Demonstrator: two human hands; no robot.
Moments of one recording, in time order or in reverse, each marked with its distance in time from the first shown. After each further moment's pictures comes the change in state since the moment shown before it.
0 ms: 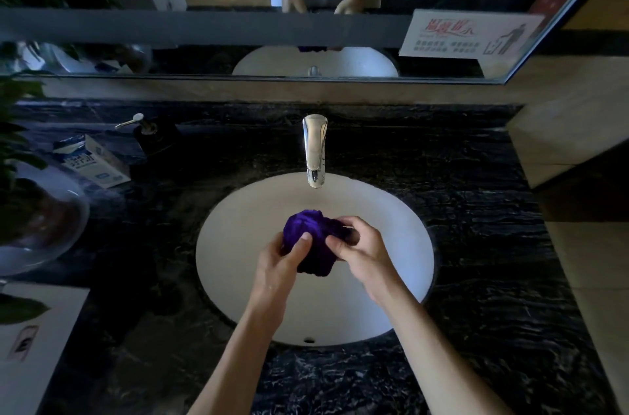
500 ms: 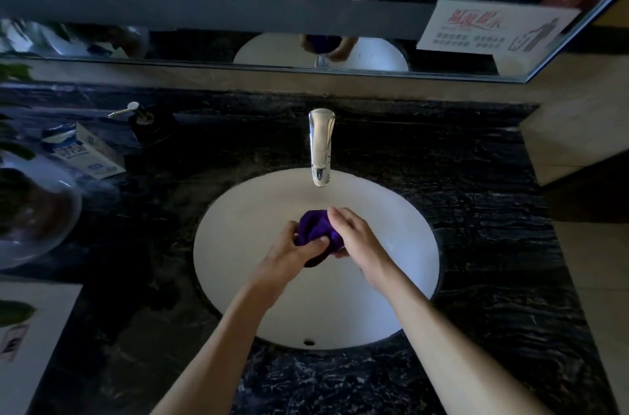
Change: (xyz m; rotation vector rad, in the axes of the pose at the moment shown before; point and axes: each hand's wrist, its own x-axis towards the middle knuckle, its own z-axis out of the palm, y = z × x) left_hand 0.043 -0.004 -0.004 0.163 -0.154 -0.216; right_hand 0.037 -0.008 0.008 -0.215 -0.082 0.133
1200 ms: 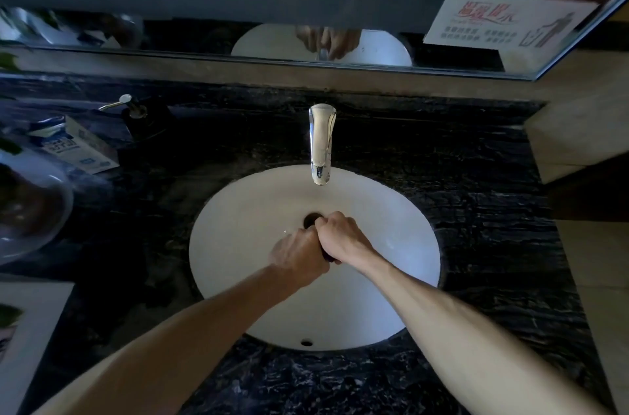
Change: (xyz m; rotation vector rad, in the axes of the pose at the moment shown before) left_hand 0.023 0.005 0.022 1.173 0.037 0.117; right_hand 0.028 -0.013 0.021 -0.606 0.065 0.217
